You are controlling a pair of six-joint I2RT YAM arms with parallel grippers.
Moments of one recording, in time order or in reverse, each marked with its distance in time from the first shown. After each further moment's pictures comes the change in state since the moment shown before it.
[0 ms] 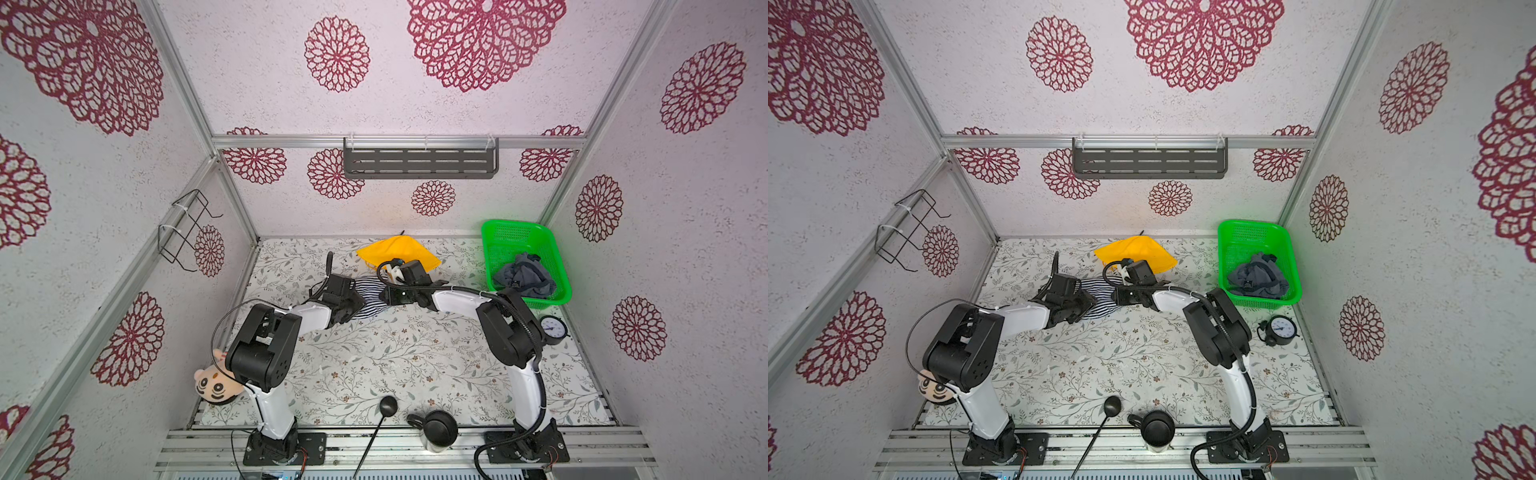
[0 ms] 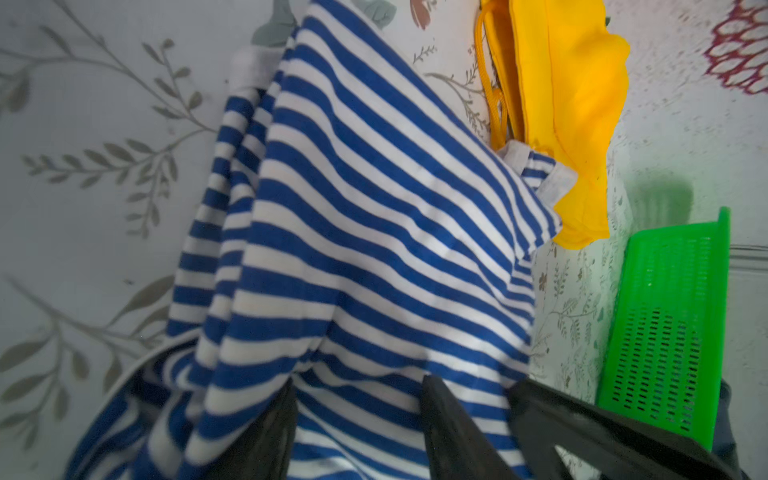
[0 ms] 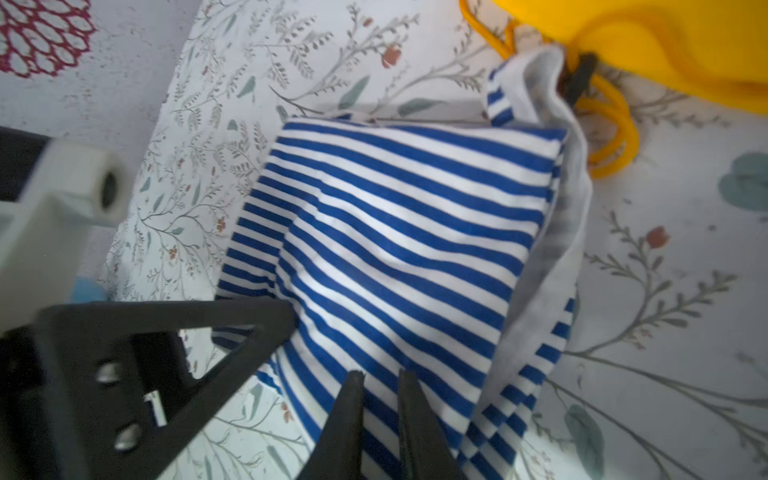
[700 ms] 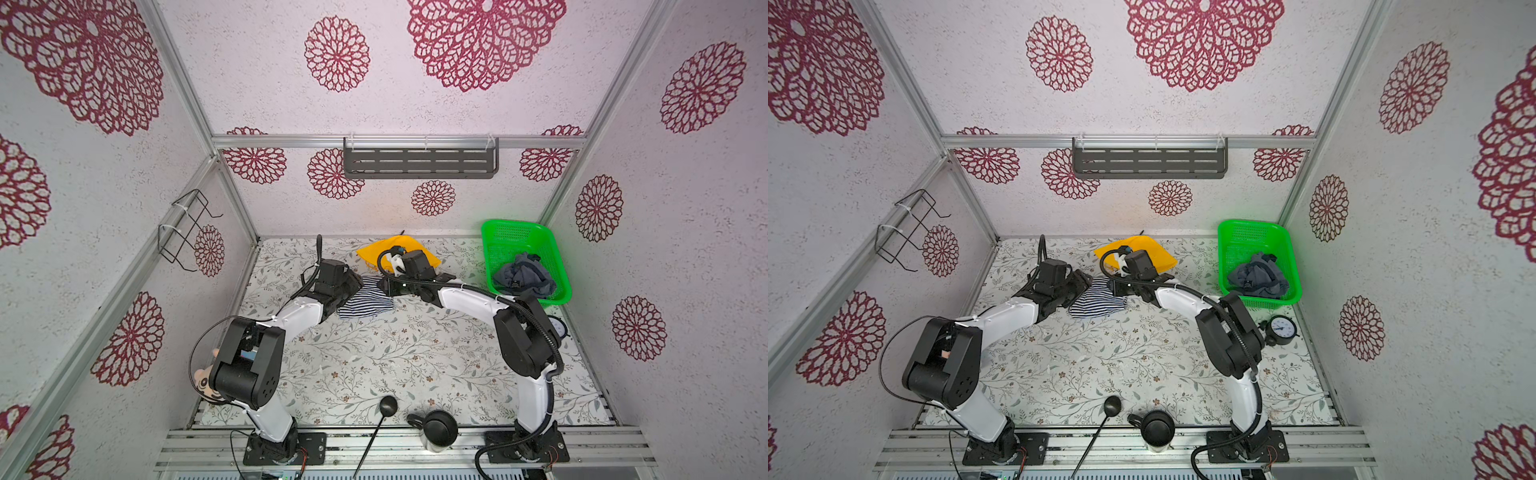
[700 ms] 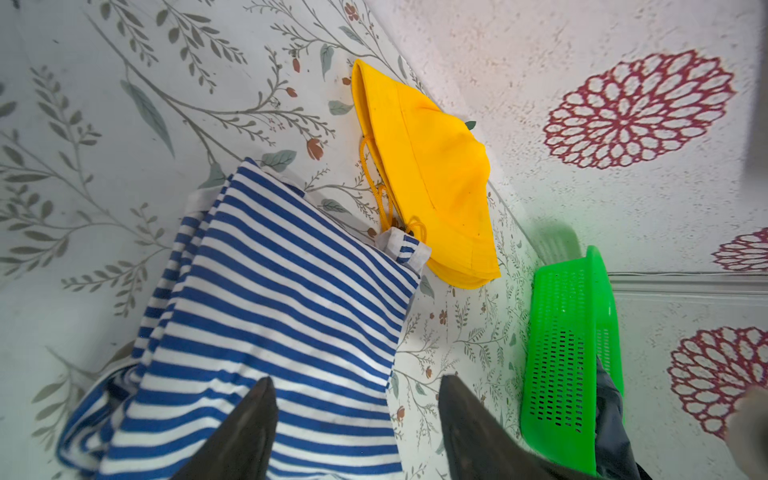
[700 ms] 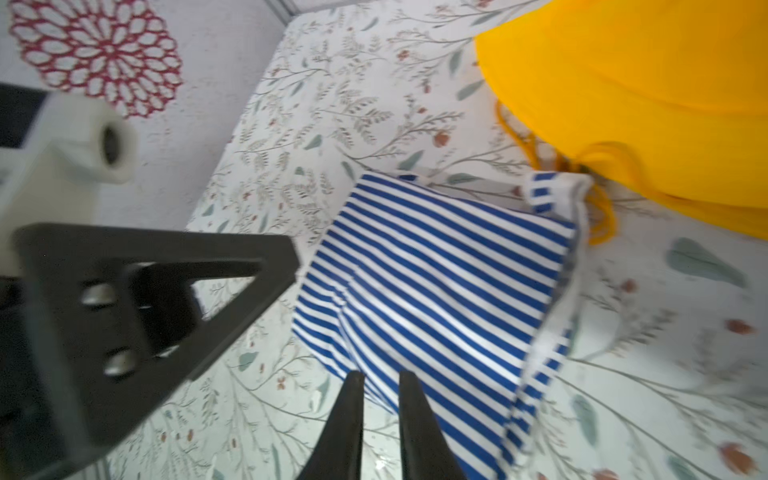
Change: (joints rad) left arm 0.023 -0.132 0.063 -0.054 -0.040 0.024; right arm 0.053 -0.136 0.022 -0.023 0.008 -0.009
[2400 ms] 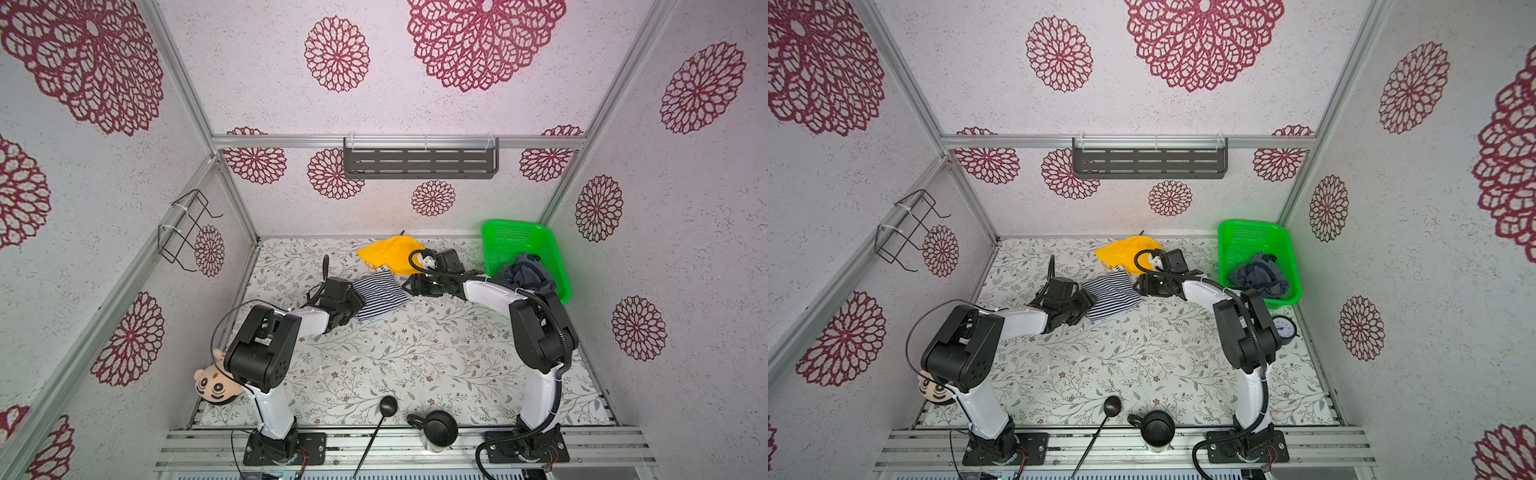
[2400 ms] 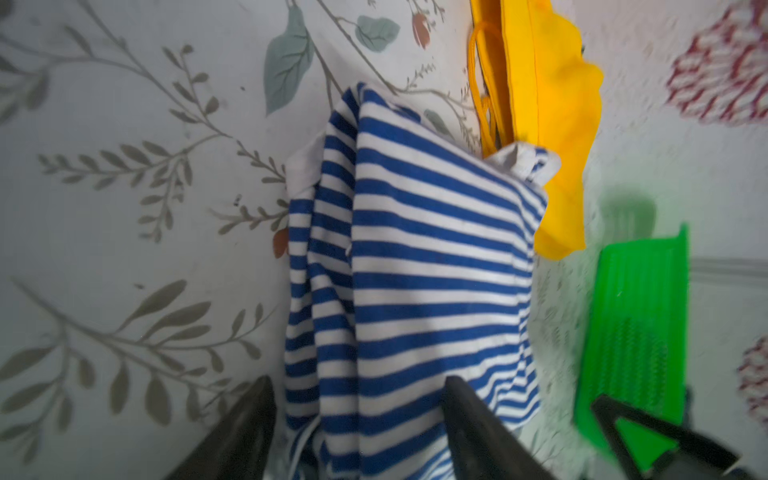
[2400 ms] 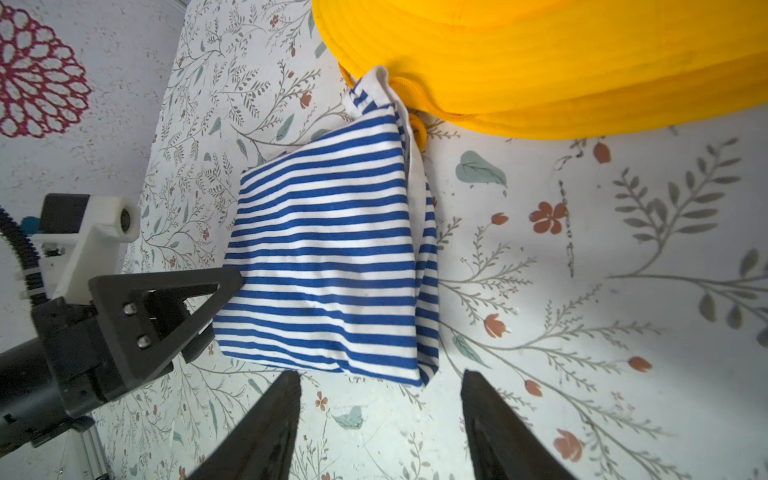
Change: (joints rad) left arm -0.026 0.132 -0.116 0.135 0.055 -0.051; right arm -0.238 -0.052 -0.116 -0.137 -0.100 -0.061
